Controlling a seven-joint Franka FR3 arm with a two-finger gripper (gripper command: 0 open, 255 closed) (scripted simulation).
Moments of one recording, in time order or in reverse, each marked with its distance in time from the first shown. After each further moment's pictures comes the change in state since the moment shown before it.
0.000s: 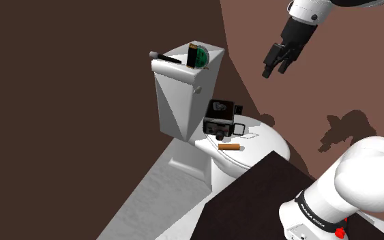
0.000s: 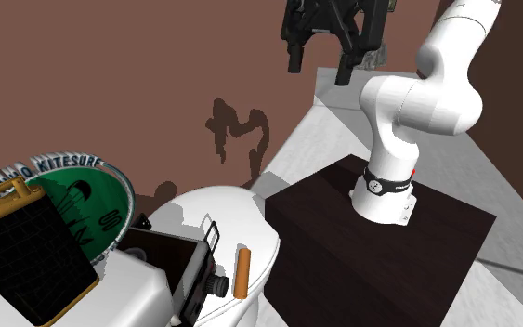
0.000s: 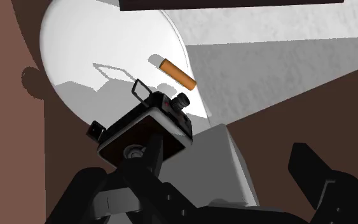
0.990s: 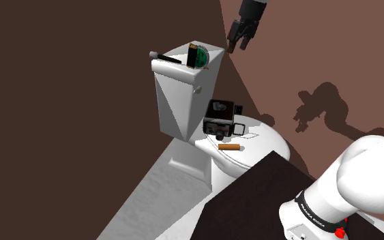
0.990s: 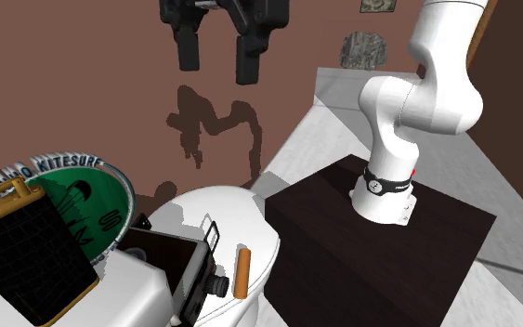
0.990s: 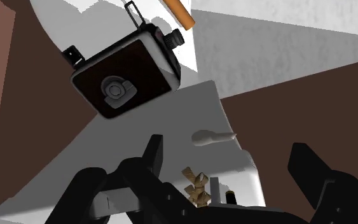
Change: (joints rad) arm 0.060 0.532 -0.053 0.489 0.040 0.036 -0.201
